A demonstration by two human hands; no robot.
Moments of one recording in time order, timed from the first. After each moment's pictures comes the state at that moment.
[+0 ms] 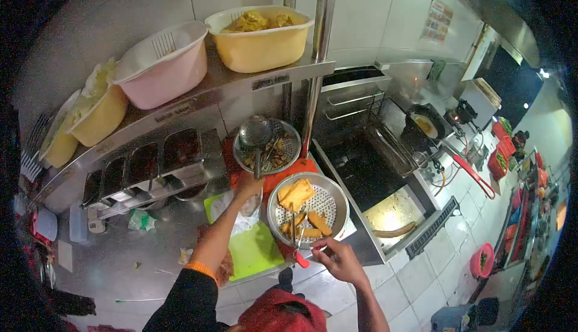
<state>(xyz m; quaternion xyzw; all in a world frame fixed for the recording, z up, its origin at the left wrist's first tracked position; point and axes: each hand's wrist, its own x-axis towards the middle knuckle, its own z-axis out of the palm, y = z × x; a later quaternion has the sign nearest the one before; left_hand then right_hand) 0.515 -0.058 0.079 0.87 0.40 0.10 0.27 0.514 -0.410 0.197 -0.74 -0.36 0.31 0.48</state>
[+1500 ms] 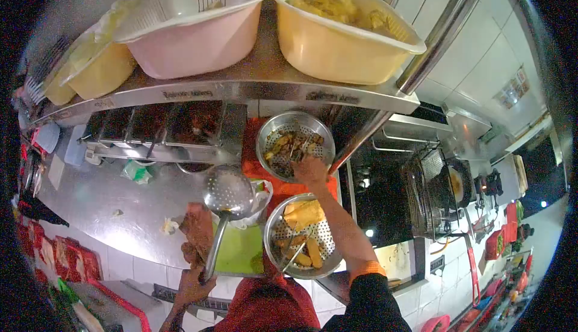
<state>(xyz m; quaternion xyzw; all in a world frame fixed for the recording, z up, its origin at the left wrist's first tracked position) 0.272 -0.234 0.151 0.75 0.52 0.07 0.40 0.692 -0.100 0.096 -0.86 -0.50 0.08 0.06</state>
